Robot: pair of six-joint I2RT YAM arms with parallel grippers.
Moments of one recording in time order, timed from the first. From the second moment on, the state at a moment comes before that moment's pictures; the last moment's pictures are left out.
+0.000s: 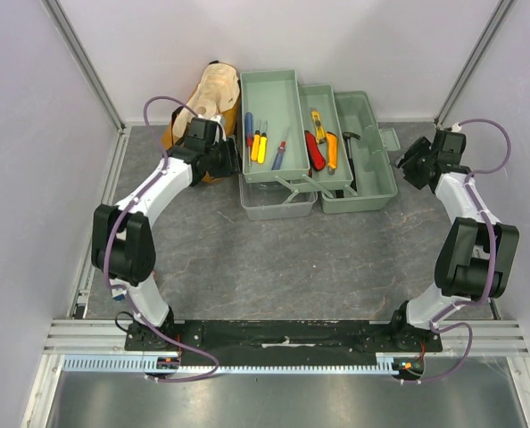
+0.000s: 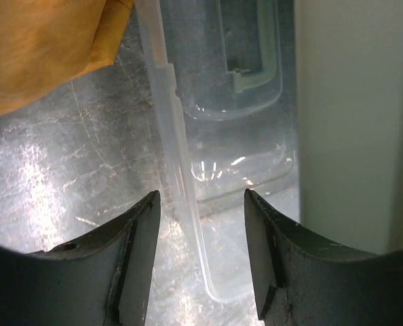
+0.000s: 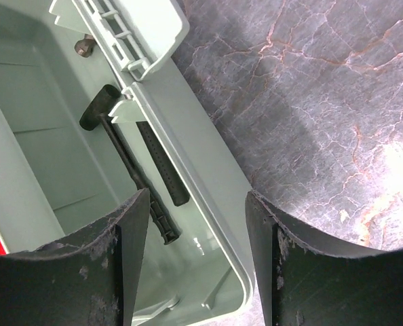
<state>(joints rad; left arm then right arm) -0.31 1.75 1.45 -0.48 0.16 -0.45 -0.21 1.62 1.19 -0.28 -0.15 0.60</state>
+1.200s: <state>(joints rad) -0.31 1.92 1.72 -0.61 0.08 -0.29 -0.29 1.56 1.03 -0.29 -0.02 0.70</state>
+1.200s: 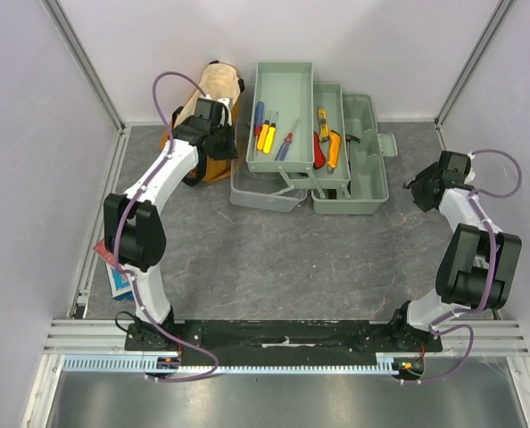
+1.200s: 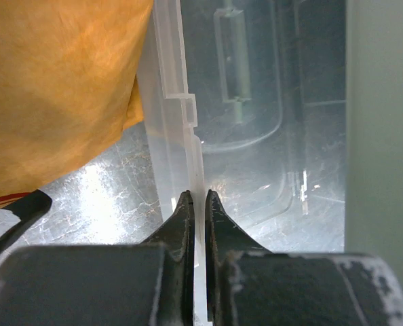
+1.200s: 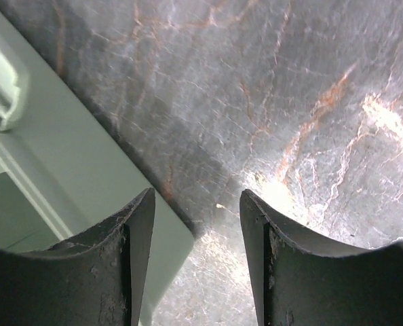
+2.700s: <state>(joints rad) -0.79 1.94 2.15 -0.69 -0.69 0.18 -0.05 1.59 0.89 -0.09 -0.10 0.74</state>
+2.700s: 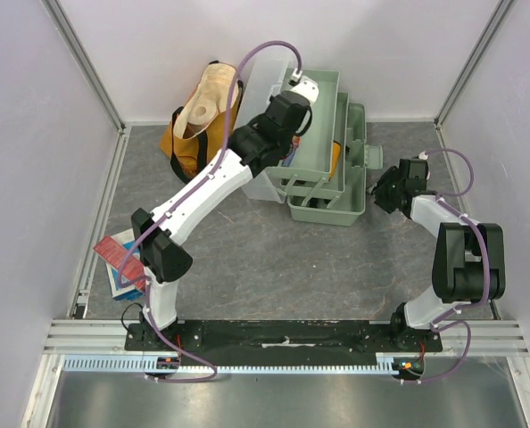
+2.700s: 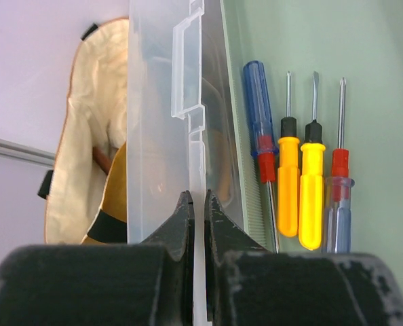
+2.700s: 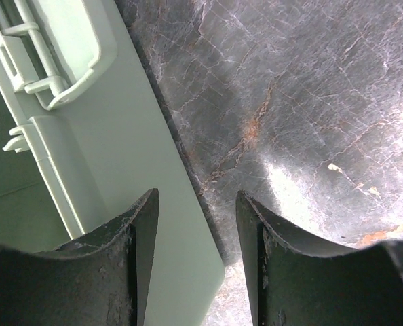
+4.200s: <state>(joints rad) -1.16 2.18 2.25 -0.42 -0.94 0.49 -0.04 1.63 0.91 -0.06 -0.09 0.75</state>
